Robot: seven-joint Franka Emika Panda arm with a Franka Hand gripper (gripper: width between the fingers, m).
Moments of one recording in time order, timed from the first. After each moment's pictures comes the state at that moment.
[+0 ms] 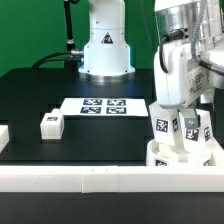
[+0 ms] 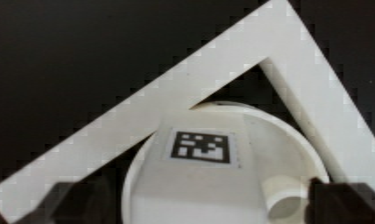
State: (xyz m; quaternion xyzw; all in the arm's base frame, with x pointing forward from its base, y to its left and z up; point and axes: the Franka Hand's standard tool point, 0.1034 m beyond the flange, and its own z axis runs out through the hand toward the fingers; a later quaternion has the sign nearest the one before) arm 0.616 0.116 0.087 -0.51 0.85 0.06 0.09
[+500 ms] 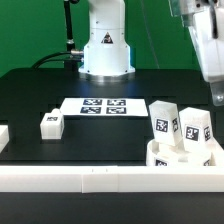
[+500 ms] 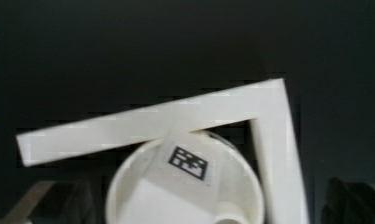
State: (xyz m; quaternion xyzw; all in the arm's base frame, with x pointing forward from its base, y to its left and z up) arm 0.628 0.127 0.122 -0.68 0.72 0.06 0.11
